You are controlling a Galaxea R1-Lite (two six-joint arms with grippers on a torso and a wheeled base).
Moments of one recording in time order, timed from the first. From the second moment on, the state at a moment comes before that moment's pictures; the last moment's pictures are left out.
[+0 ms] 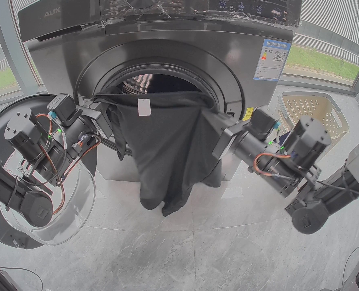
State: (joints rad) left arm -0.35 1.79 -0.67 -1.53 -0.15 -0.02; right arm 0.69 1.96 -0.84 -1.46 0.05 0.12
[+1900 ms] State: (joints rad) left arm -0.54 1.76 -0.67 -1.49 -0.06 -0.02; right arm 0.71 1.83 -0.46 -1.48 0.04 0.13
